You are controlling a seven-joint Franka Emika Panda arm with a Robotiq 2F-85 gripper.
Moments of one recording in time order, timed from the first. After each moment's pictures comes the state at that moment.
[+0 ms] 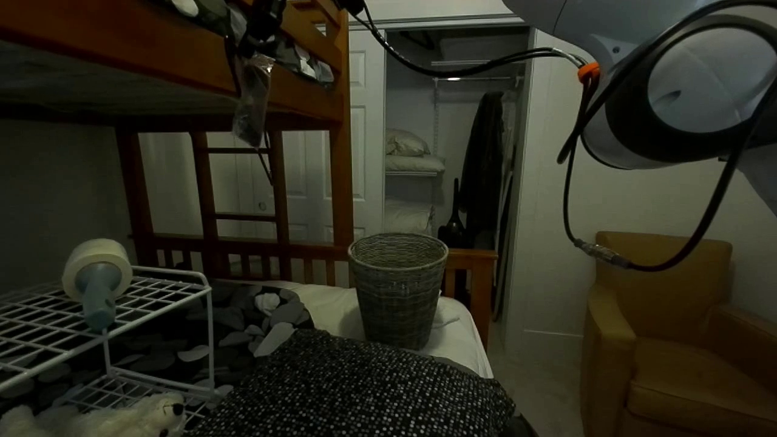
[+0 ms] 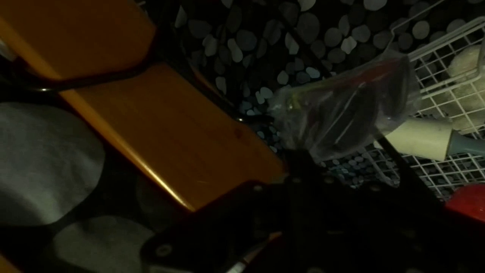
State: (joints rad) arm 0.53 0.62 0.15 -0.42 -0.10 1.81 -1.00
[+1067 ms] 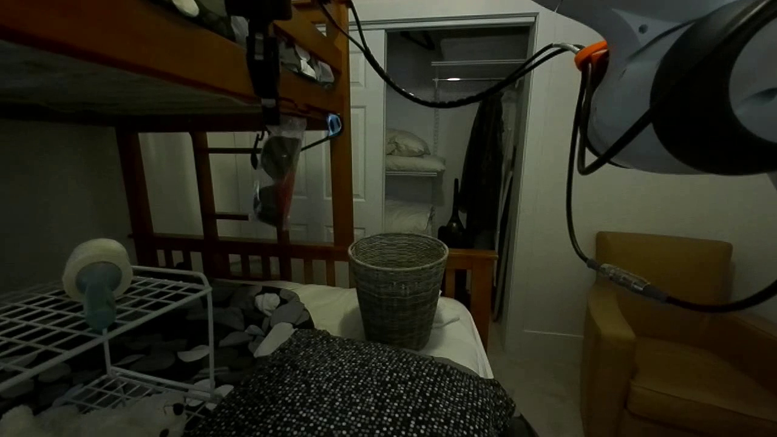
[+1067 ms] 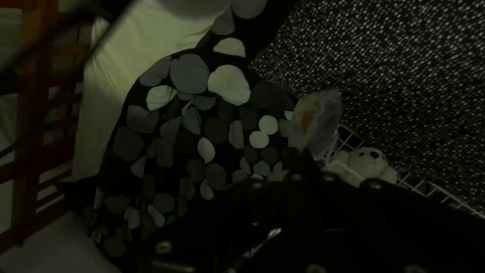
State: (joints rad) arm 0.81 0.62 0.01 -0.46 -0.37 1.28 -0.61
